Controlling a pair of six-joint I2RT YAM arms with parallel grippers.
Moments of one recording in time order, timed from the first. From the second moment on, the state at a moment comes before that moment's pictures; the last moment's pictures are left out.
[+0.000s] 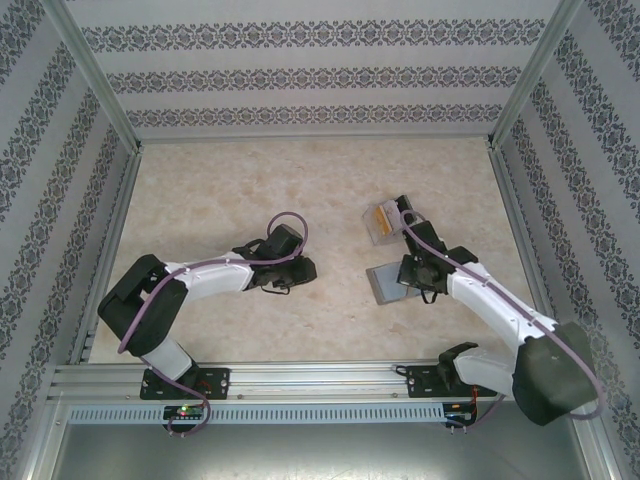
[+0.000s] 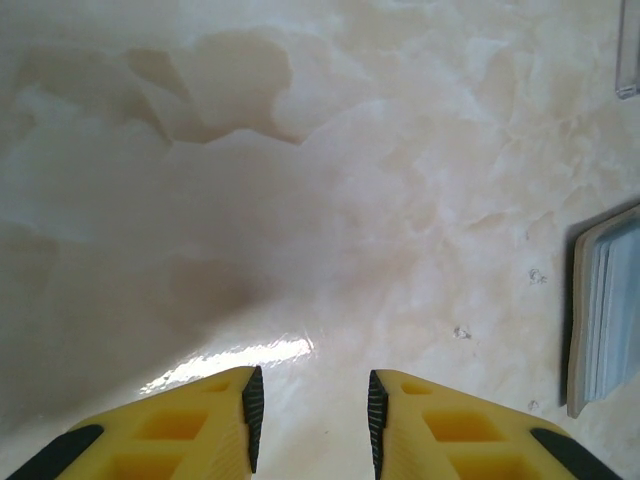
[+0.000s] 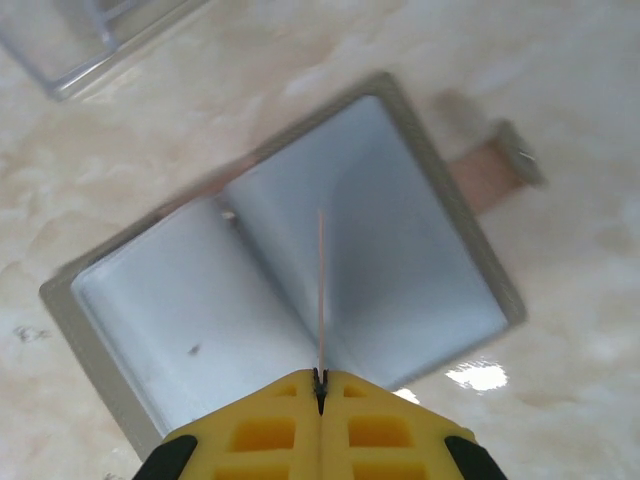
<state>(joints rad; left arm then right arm) -0.69 1.62 0.84 -0.19 0.17 -0.92 0.35 1.14 0.69 -0.75 0.15 0.66</state>
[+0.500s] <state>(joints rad) -0.69 1.68 0.89 -0.17 0.24 -0.91 0.19 1.17 0.69 -0.70 0.00 0.47</state>
